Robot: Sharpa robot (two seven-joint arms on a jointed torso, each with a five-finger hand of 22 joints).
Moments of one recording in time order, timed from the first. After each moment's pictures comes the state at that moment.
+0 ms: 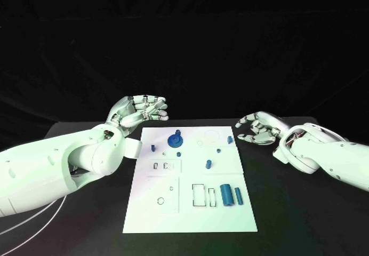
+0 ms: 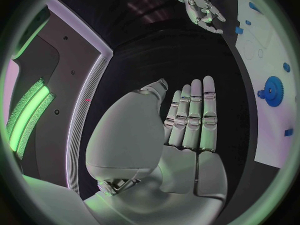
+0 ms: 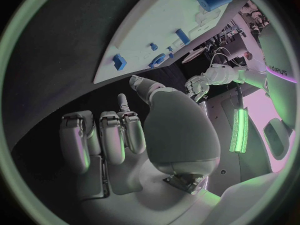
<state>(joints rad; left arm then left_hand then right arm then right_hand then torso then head) 1.26 -0.92 -0.02 1.63 -0.07 -0.38 0.46 1.49 -0.17 0.37 0.28 0.11 0.85 0.20 0.29 0.21 1.12 0.14 0.09 0.07 1.03 0.10 0.35 0.42 0.18 0.98 0.20 0.39 0.12 1.28 -0.86 -0.13 1.29 -1.11 -0.38 0.21 1.32 -0.19 0.49 0.07 0.20 0.78 0.18 0.23 0.42 1.47 0.09 1.51 1.31 1.47 0.02 1.57 1.31 0.01 1.47 0.12 1.54 1.31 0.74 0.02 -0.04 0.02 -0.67</state>
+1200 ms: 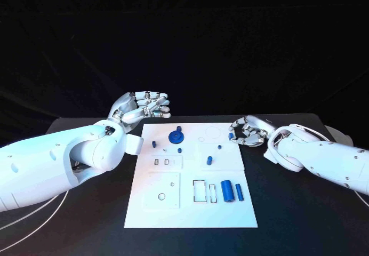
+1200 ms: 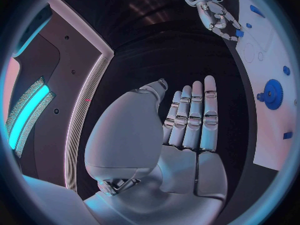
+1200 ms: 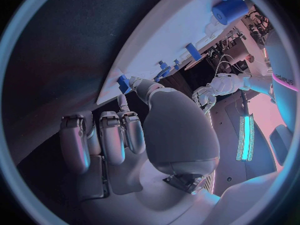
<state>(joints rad) 1.26 -0.92 -0.02 1.63 -0.07 -0.36 0.46 1.48 -0.19 0.39 0.27 0.11 0.85 0.20 0.28 0.22 1.12 0.15 0.07 0.07 1.03 0.10 0.26 0.39 0.18 1.04 0.20 0.34 0.07 1.24 -0.75 -0.13 1.17 -1.15 -0.34 0.17 1.32 -0.19 0.49 0.07 0.20 0.77 0.19 0.22 0.42 1.47 0.09 1.51 1.31 1.47 0.02 1.57 1.31 0.01 1.47 0.12 1.54 1.31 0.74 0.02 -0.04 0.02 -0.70</state>
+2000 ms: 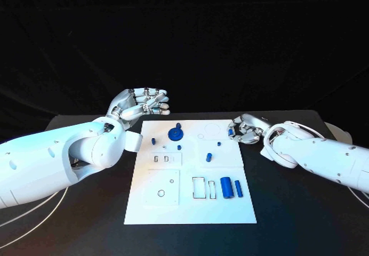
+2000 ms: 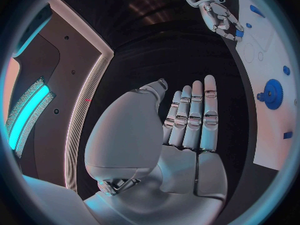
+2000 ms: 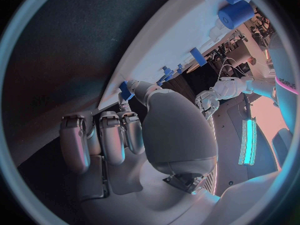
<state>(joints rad) 1.26 -0.92 -0.02 1.63 -0.07 -0.36 0.46 1.48 -0.19 0.39 0.27 0.10 0.85 0.20 0.28 0.22 1.12 0.15 0.07 0.07 1.04 0.10 0.26 0.40 0.18 1.05 0.20 0.34 0.07 1.23 -0.71 -0.13 1.15 -1.18 -0.33 0.14 1.33 -0.16 0.51 0.06 0.20 0.85 0.18 0.24 0.43 1.47 0.09 1.52 1.31 1.47 0.02 1.57 1.31 0.01 1.47 0.12 1.54 1.31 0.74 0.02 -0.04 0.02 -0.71</state>
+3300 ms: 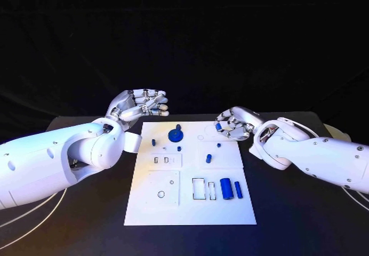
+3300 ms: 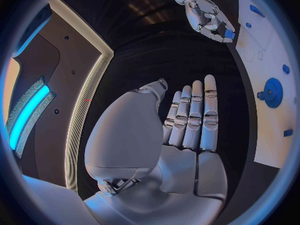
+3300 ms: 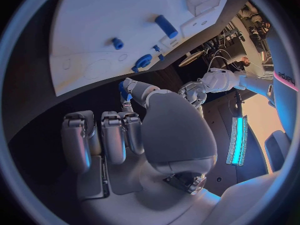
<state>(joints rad) 1.26 -0.92 -0.02 1.63 -0.07 -0.36 0.45 1.48 -0.19 0.39 0.27 0.10 0.84 0.20 0.28 0.22 1.12 0.15 0.07 0.07 1.04 0.11 0.26 0.40 0.18 1.06 0.20 0.34 0.07 1.28 -0.76 -0.13 1.42 -1.23 -0.44 0.00 1.35 -0.06 0.57 0.02 0.12 0.92 0.14 0.28 0.44 1.47 0.06 1.53 1.31 1.46 -0.01 1.57 1.31 0.01 1.47 0.10 1.55 1.31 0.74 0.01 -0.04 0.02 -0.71</state>
